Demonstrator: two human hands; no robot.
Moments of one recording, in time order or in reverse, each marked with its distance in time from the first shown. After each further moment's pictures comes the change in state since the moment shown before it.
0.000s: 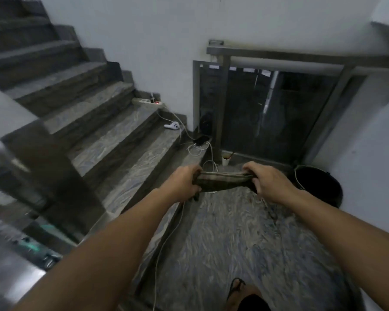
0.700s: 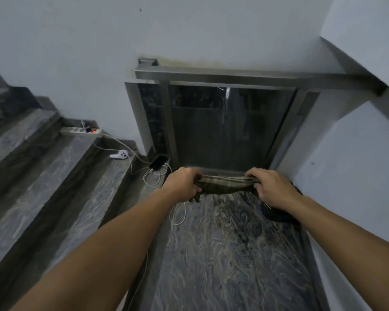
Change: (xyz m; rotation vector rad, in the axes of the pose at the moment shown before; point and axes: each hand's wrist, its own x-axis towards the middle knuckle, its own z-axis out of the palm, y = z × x) left_hand 0.351 0.138 -0.039 0.212 -0.149 0.107; right_hand 0.171 0.217 -0.147 0.019 -0.035 0.328
